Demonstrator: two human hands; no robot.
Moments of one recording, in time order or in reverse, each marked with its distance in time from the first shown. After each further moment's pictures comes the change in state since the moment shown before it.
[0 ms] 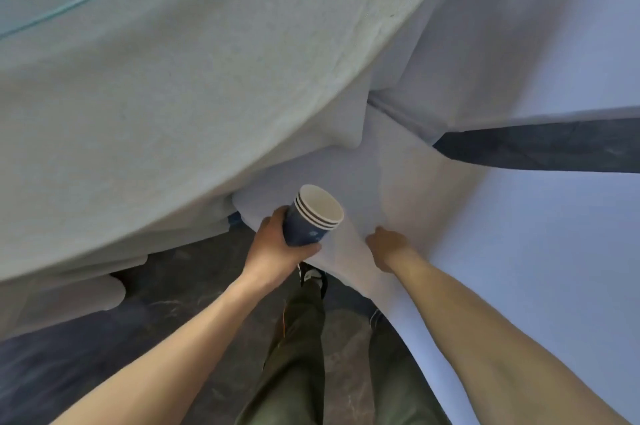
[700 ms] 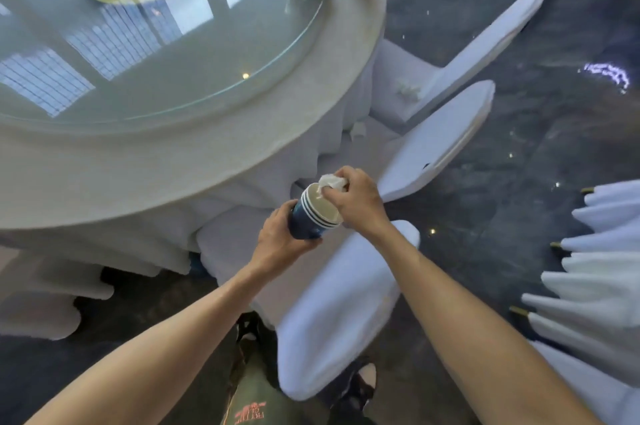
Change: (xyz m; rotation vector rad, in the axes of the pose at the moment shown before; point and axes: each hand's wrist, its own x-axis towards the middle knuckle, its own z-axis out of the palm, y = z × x) left_hand -0.181 0.244 0.101 -0.073 0.318 0.370; right_hand -0.347 0.145 -0.144 0.885 1.022 -0.254
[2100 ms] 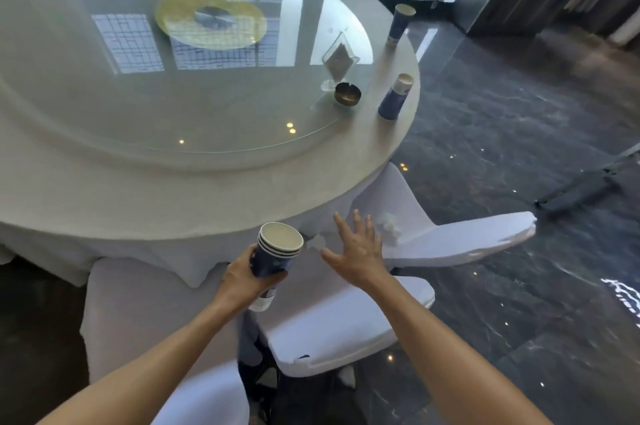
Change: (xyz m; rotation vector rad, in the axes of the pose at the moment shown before) left_hand 0.207 0.145 0.100 -0.371 0.379 -0.320; right_hand 0.302 0.041 -0.184 -0.740 -0.405 -0.349
